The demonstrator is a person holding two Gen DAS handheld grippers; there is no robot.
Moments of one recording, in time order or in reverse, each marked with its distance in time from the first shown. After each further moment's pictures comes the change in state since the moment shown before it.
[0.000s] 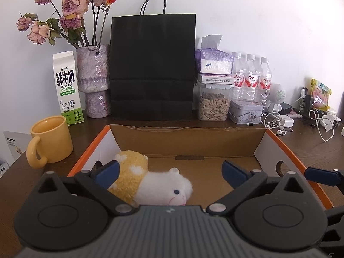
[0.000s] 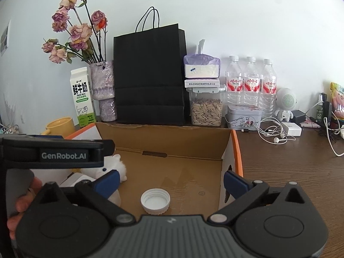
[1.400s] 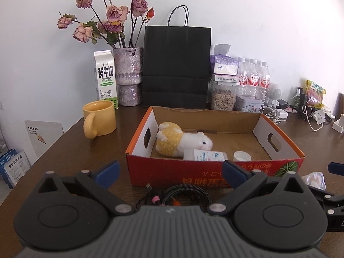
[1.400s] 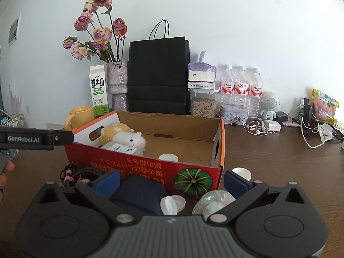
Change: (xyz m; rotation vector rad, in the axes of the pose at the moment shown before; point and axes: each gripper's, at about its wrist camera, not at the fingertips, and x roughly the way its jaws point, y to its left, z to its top) left arm -0.137 0.050 -0.049 -0.023 0.010 0.043; right arm -0.129 0.027 -0.044 -0.052 0.011 -0.029
